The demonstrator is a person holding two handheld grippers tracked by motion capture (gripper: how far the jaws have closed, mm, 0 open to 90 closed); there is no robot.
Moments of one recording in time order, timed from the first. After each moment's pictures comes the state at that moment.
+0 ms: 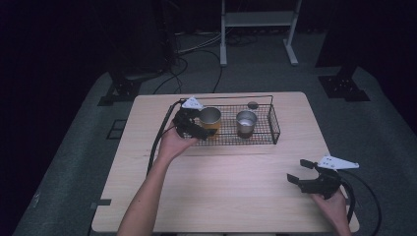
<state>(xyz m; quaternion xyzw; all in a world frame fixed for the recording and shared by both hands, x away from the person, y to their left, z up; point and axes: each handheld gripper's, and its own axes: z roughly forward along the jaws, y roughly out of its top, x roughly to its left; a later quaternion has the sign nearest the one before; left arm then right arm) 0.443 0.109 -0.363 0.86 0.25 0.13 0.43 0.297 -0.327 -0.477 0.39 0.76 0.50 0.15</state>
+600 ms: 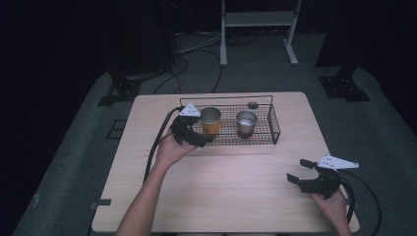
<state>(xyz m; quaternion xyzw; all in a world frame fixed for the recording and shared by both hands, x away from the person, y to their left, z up) 0.426 0.117 -0.373 0.86 0.25 0.13 0.43 0.297 -0.326 -0.476 0.39 0.76 0.50 0.15</state>
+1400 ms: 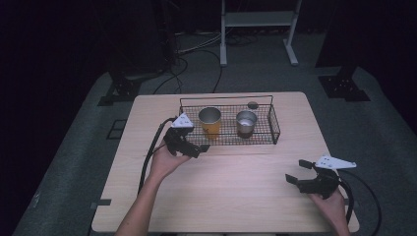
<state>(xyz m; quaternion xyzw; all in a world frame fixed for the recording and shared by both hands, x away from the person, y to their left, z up) 0.400 0.134 -0.387 0.85 0.26 0.13 0.44 0.298 -0.323 -0.478 0.39 0.76 0.49 0.15</state>
